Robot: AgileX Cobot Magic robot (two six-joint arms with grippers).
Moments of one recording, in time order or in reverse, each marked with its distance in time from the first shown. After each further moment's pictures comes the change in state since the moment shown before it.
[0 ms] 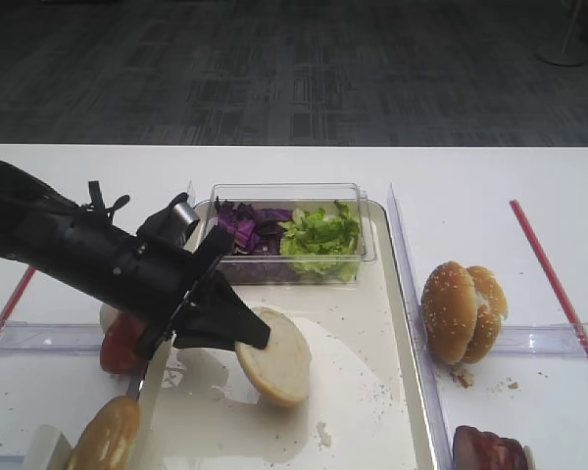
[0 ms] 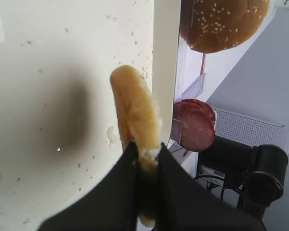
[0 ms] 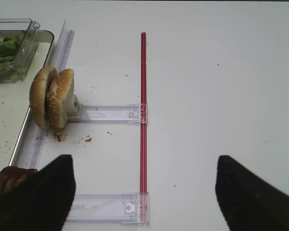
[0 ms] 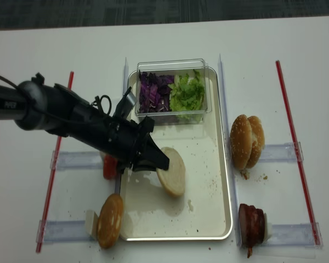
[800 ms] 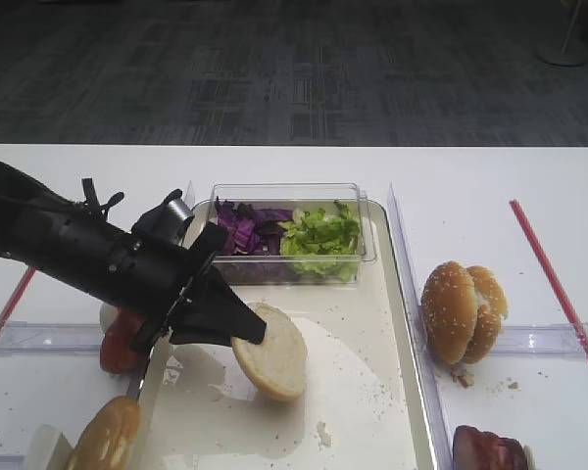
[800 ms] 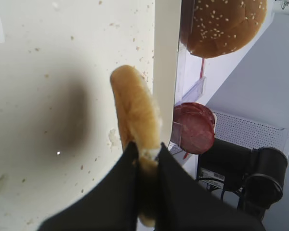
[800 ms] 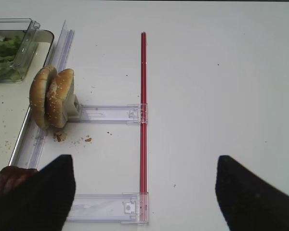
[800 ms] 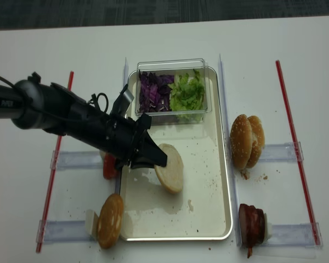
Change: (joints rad) left arm 0.011 0.000 0.000 -0.004 0.000 0.006; right arm 0.000 0.000 0.000 0.000 0.000 -0.003
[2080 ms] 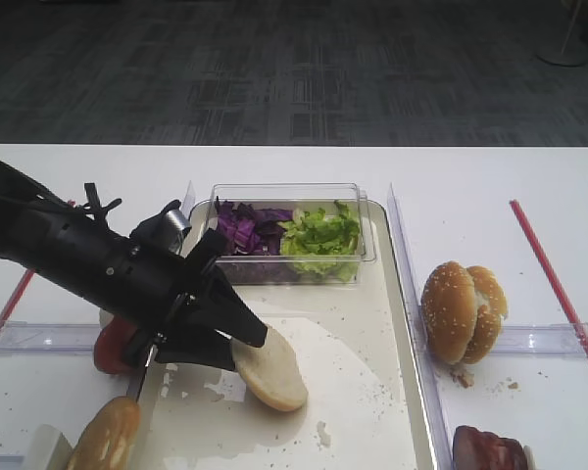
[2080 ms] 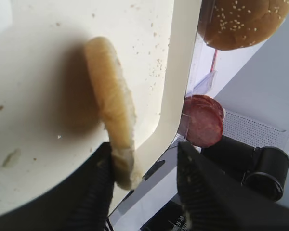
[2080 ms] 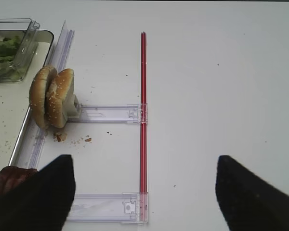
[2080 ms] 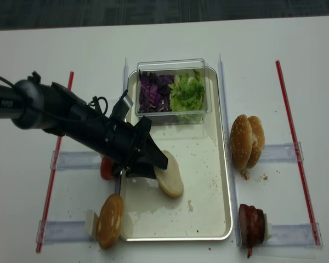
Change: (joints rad) left arm 0.002 0.000 -0.002 0.059 0.000 -0.099; right arm 0.000 0.000 0.000 0.000 0.000 0.000
